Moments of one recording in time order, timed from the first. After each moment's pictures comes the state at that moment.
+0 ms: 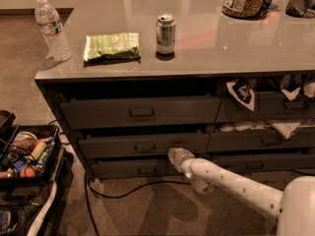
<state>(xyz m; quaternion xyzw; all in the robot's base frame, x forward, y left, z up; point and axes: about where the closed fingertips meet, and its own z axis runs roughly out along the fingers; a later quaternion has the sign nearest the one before) 0.704 -0.089 0.349 -0.61 0.62 -0.17 0.46</state>
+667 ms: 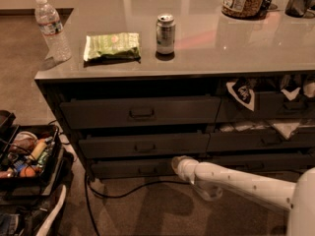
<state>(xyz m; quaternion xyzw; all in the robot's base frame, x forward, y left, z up) 0.648 -0.101 0.360 -0.65 0.63 -0.15 0.41</state>
